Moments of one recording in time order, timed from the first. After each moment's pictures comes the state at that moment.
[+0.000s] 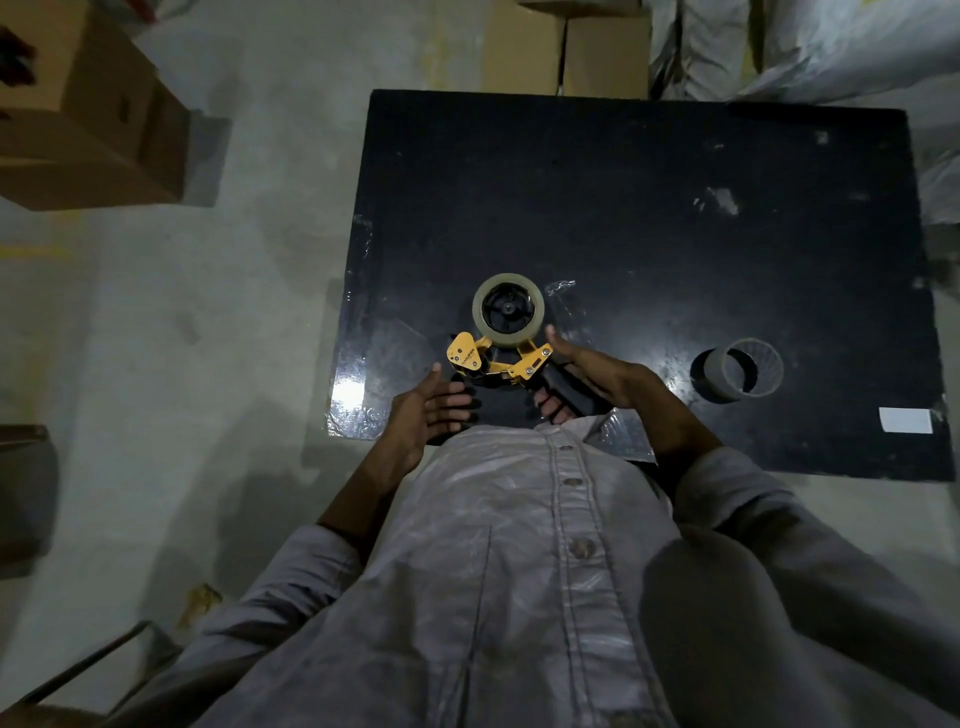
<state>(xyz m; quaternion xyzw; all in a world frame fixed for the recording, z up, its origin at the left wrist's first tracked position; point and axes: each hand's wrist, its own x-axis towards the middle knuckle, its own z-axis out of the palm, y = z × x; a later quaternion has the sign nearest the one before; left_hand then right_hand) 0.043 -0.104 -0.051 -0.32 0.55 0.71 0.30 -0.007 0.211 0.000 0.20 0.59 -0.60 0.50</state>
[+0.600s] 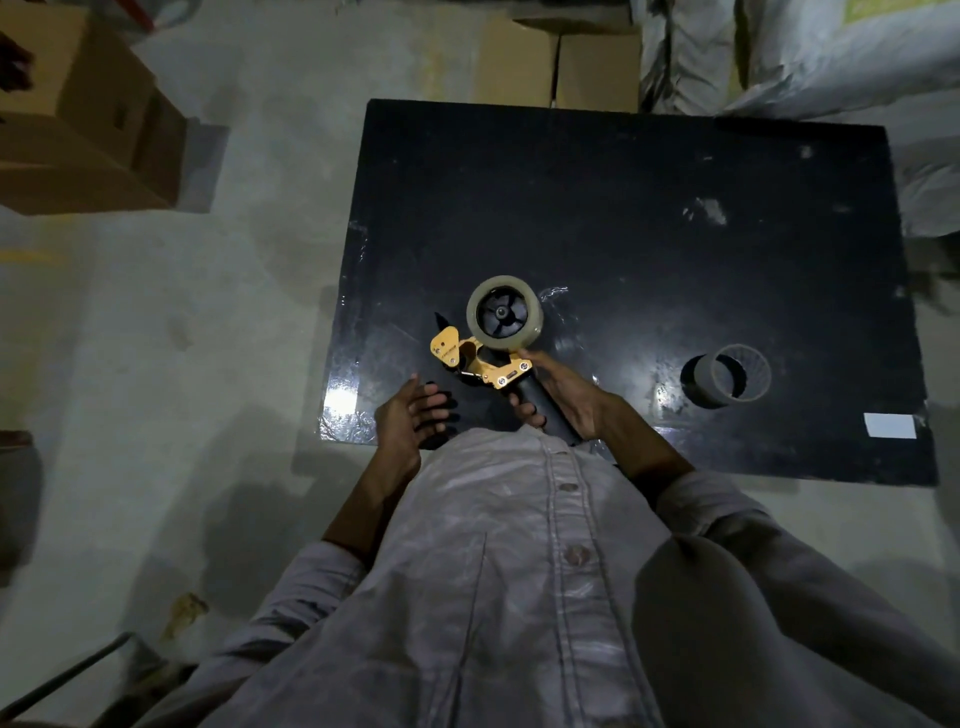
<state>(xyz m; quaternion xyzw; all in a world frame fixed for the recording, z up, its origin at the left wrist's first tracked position) 0.048 -0.096 -0.054 -0.44 0.52 0.71 0.17 0.015 0.175 -0.018 0.25 0.46 -0.70 0.49</state>
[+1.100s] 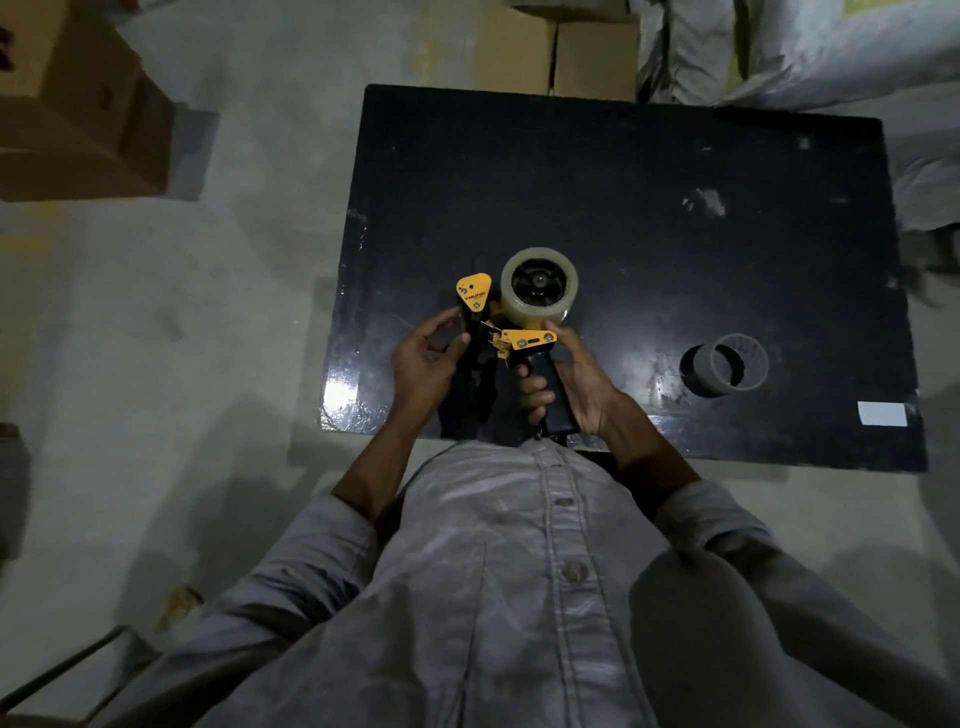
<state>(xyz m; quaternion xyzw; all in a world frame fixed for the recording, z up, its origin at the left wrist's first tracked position) 0.010 -0.071 -0.008 -0.11 0.76 0.64 0.06 0.029 0.175 0.008 0.24 0.33 -0.79 0.46</state>
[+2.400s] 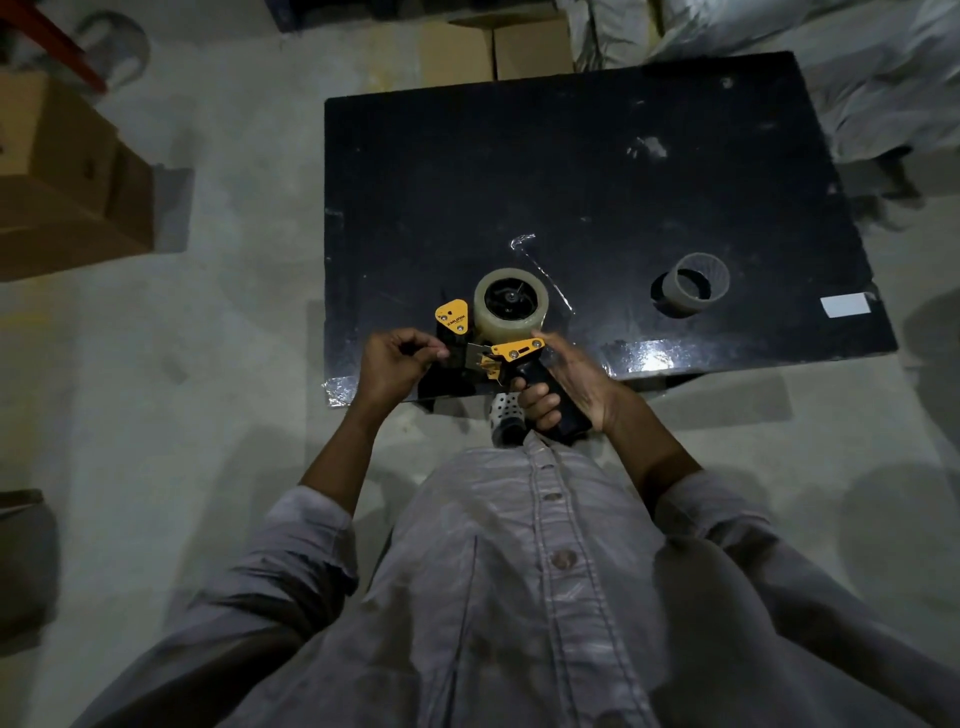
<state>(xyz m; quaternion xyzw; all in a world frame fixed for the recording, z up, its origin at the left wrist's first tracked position) 0.055 -0.123 0.020 0.01 0.83 0.54 0.16 0.132 0.170 0.025 0.22 0.26 -0.79 0.50</state>
